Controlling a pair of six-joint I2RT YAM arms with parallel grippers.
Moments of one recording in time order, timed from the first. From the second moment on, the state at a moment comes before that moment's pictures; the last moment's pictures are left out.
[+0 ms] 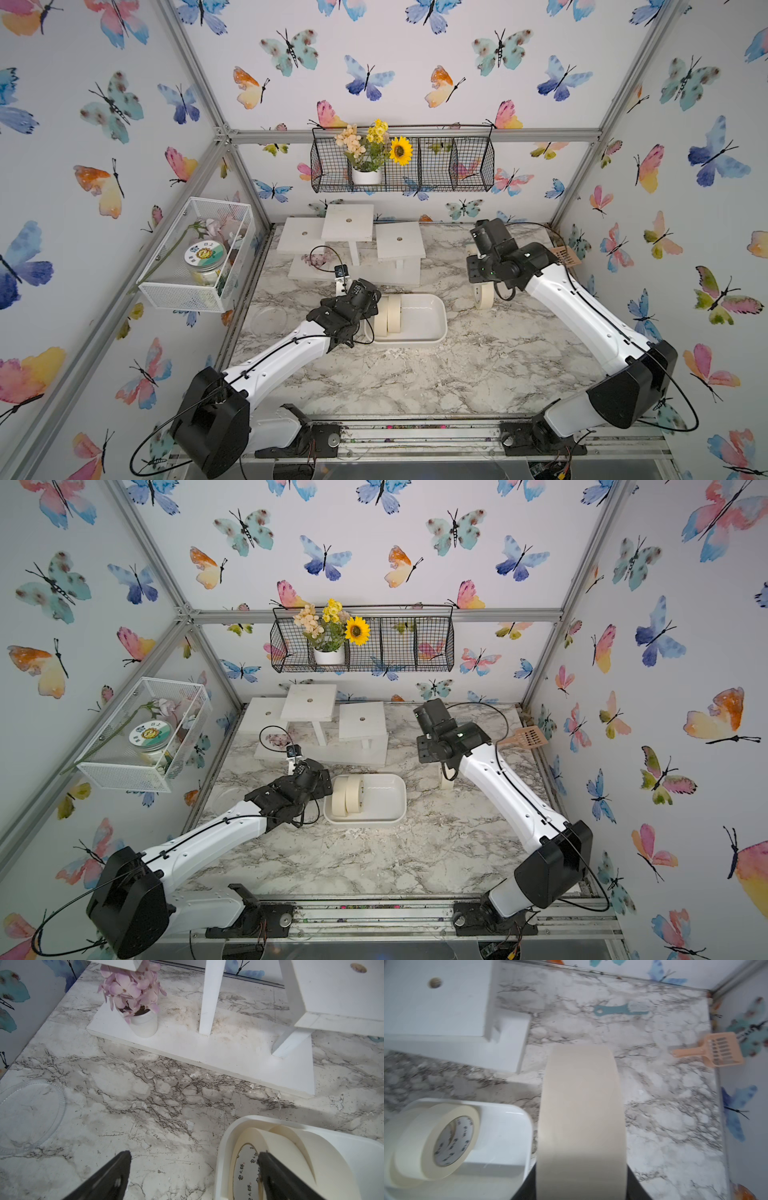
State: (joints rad) left arm -0.65 1.27 0.84 -0.42 -0.53 -0.64; right arm 0.50 1.51 1.54 -1.00 0.35 0.28
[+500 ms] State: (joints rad) left arm -0.65 1.25 0.84 -0.39 -0.46 -0.66; right arm 0.18 1.49 1.34 -0.87 0.24 0.10
